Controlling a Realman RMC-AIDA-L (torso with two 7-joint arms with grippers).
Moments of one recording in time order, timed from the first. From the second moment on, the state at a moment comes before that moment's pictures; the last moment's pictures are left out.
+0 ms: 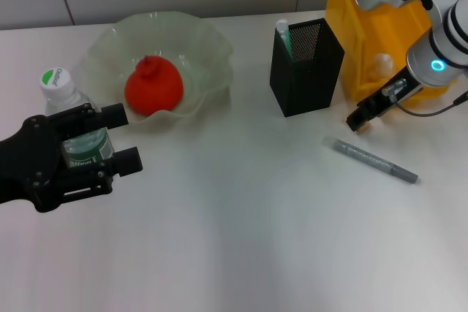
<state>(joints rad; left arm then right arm) -0.30 -2.06 0.87 0.90 1.59 1.87 -1.53 0.82 2.04 -1.14 -0.87 -2.82 -1.29 2.66</state>
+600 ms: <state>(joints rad) -0.30 -2.06 0.87 0.90 1.59 1.87 -1.53 0.82 2.04 -1.14 -0.85 -2.82 -1.27 2.65</state>
